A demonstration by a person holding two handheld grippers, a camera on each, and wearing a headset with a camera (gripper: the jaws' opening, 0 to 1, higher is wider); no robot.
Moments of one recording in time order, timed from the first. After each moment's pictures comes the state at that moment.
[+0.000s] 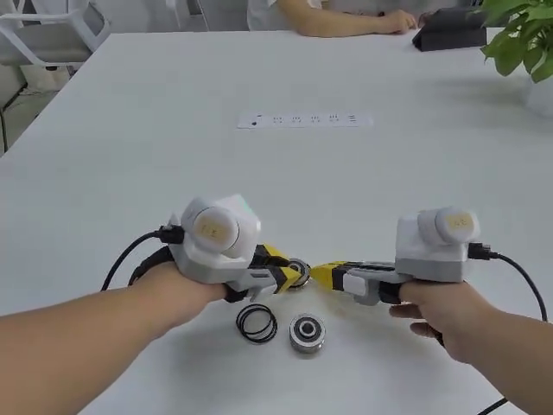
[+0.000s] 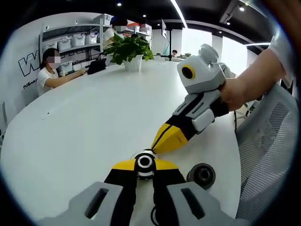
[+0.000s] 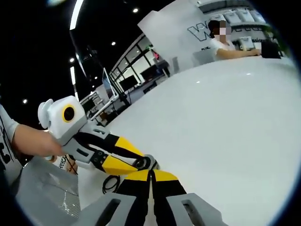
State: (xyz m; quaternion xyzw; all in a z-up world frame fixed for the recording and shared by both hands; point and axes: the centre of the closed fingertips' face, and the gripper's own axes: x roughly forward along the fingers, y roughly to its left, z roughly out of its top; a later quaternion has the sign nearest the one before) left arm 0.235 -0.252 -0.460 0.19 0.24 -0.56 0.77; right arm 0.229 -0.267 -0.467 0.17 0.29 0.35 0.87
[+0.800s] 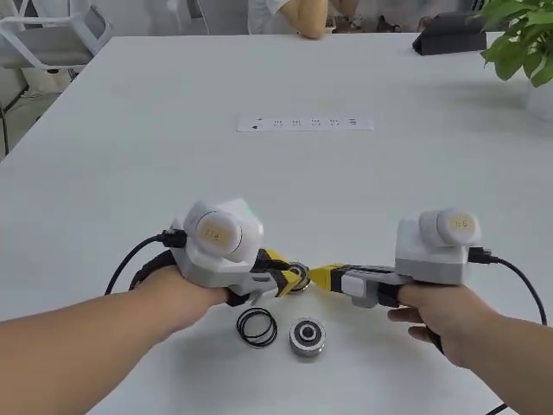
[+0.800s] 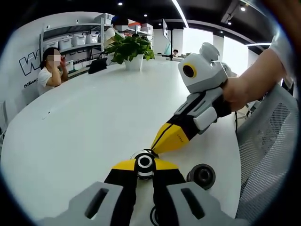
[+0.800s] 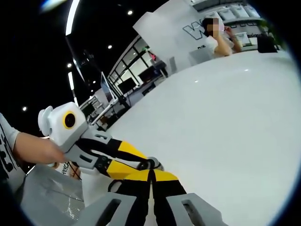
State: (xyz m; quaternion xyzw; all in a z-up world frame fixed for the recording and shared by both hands) left arm 0.234 -0.253 -0.459 0.19 0.24 -0.55 0.77; right arm 0.227 -0.263 -0.461 0.19 0.29 0.34 0.87
